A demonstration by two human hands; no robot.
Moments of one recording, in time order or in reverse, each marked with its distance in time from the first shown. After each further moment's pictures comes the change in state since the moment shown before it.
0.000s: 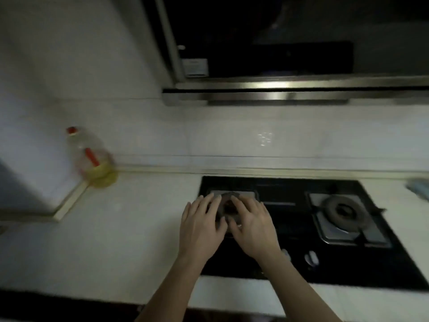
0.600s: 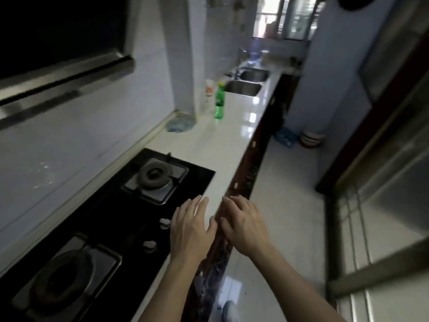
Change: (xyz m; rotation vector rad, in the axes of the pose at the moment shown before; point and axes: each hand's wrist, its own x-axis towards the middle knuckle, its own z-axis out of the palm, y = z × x) left_hand -0.067 0.216 0.067 -0.477 -0.381 0.989; right_hand -0.249 0.048 -0.100 -0.335 0.378 1.108
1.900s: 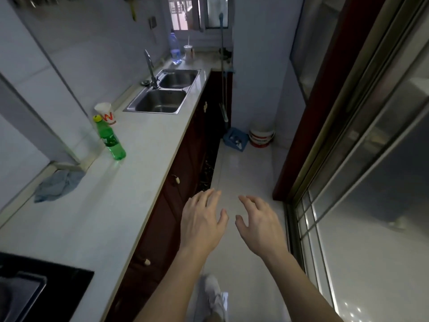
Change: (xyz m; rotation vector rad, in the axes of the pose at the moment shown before) left_hand 0.346 0.332 0.287 -0.019 -0.160 0.330; right_hand 0.209 0.468 -0.103 -0.013 0.158 0.355
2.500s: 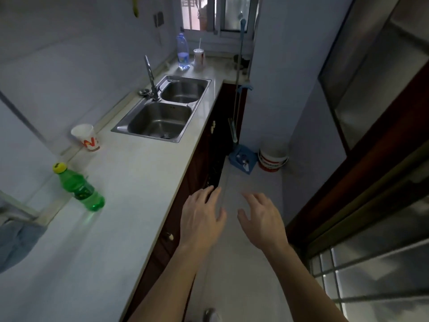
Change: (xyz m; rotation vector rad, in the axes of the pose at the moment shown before) left_hand 0.316 -0.109 0.082 -0.047 0.005 -0.068; right_hand 0.347 0.025 0.073 -0.018 -0.056 -0.029
